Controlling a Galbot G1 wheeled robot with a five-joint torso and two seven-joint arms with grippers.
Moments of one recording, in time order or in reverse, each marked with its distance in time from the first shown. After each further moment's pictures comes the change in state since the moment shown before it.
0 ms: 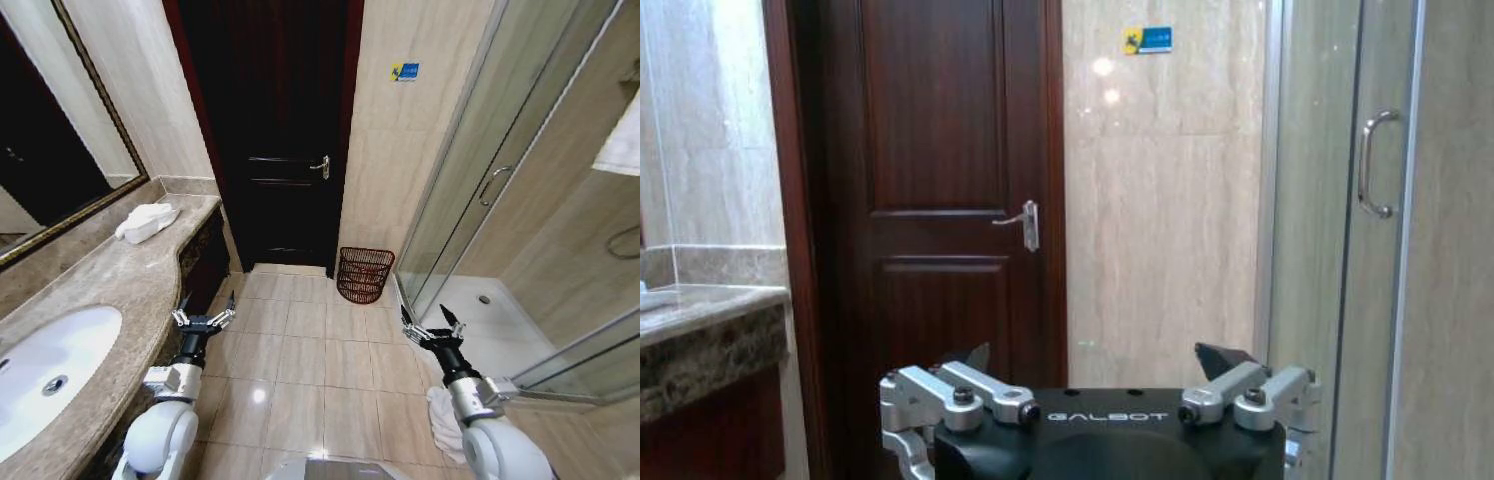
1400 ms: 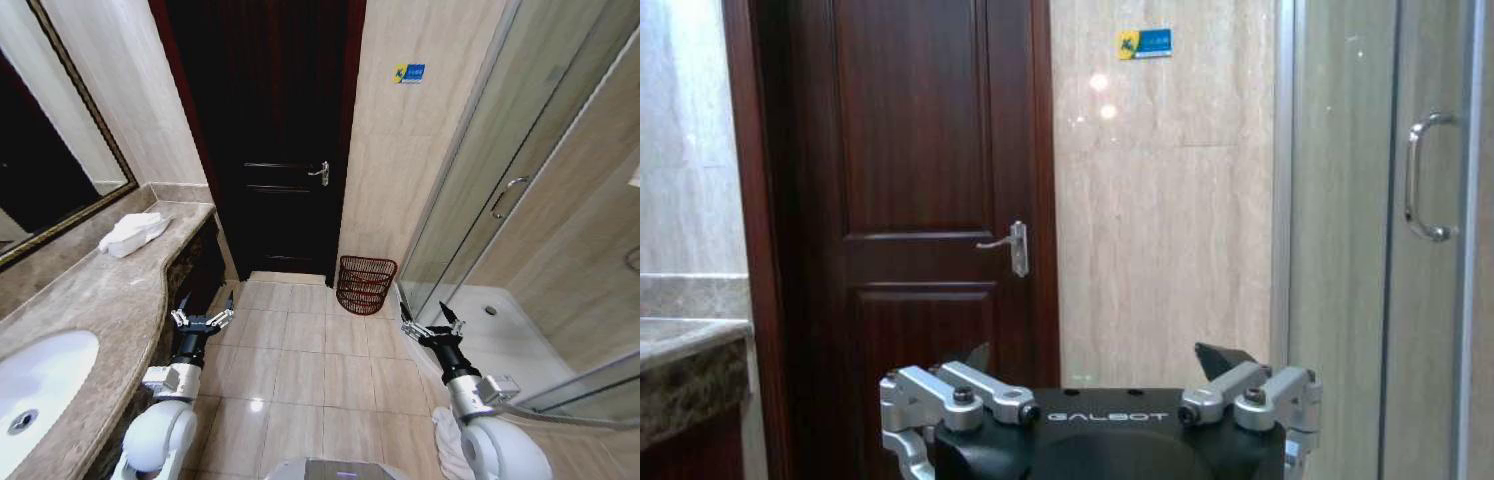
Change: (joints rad) left arm -0.015 -0.012 -0.009 0.005 -0.006 0.008 0.015; right arm 0.031 -0.006 -0.003 0.001 0.017 -0.003 0.010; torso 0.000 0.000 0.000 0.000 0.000
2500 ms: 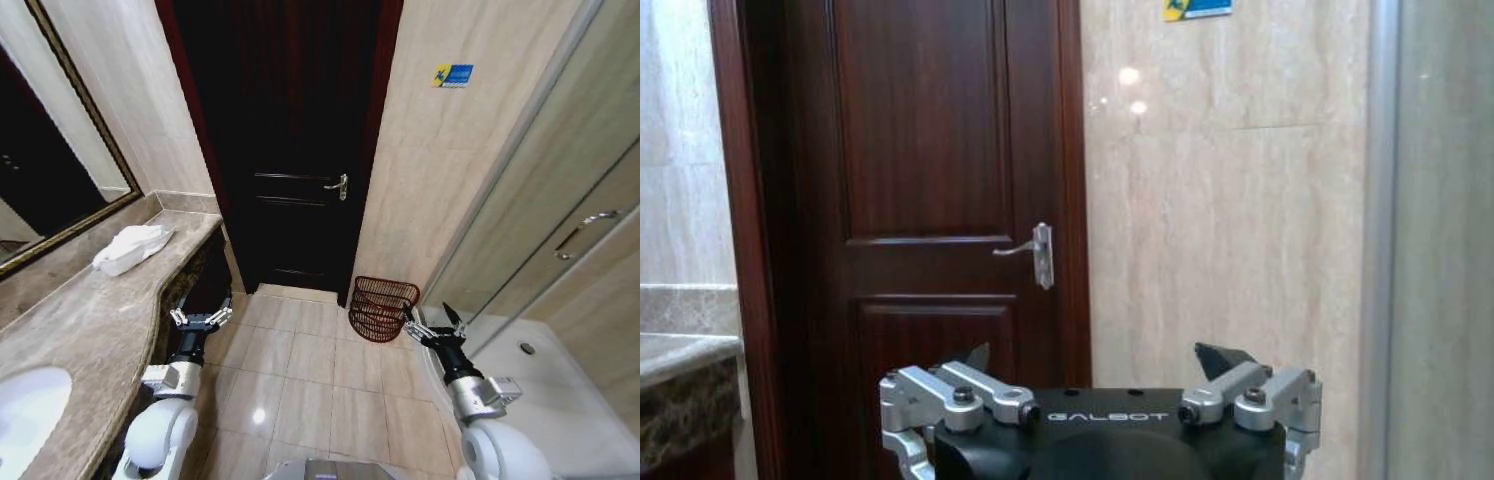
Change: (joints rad) left arm -0.016 -0.010 -0.001 0.005 -0.014 -0.009 -0.005; right arm -0.017 0.016 -0.007 0.000 -0.008 0.018 0.016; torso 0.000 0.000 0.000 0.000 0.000
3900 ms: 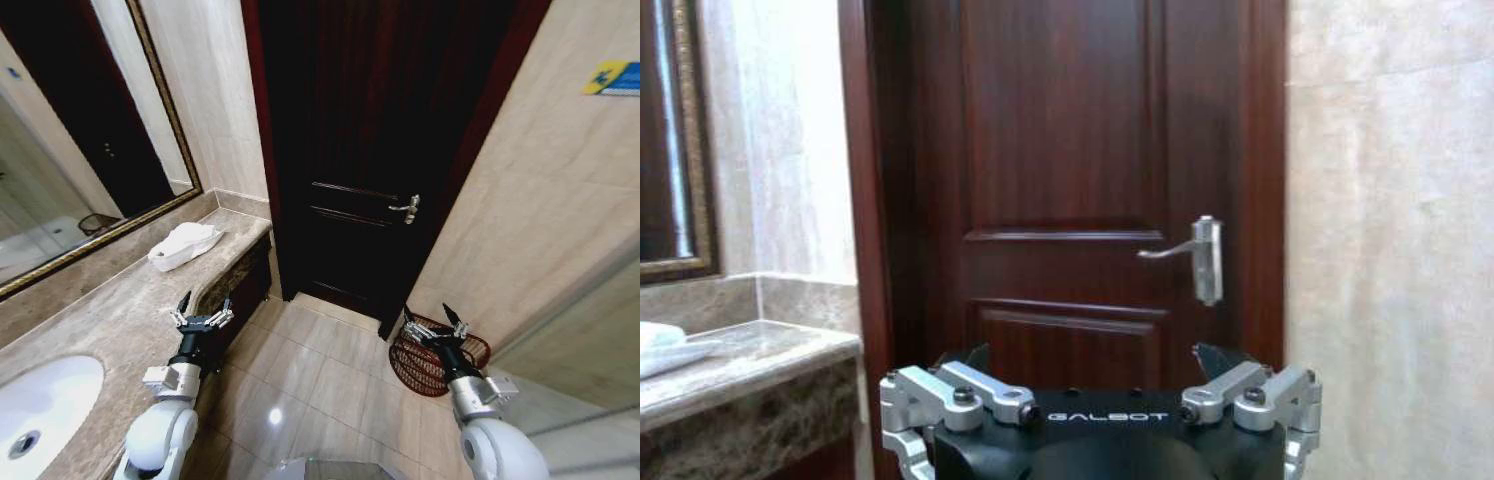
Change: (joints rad) left arm 0.019 0.001 -0.003 0.016 0.008 -0.018 0.000; right arm 0.011 -0.010 0.009 -0.032 0.008 0.016 -0.002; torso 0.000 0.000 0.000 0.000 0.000
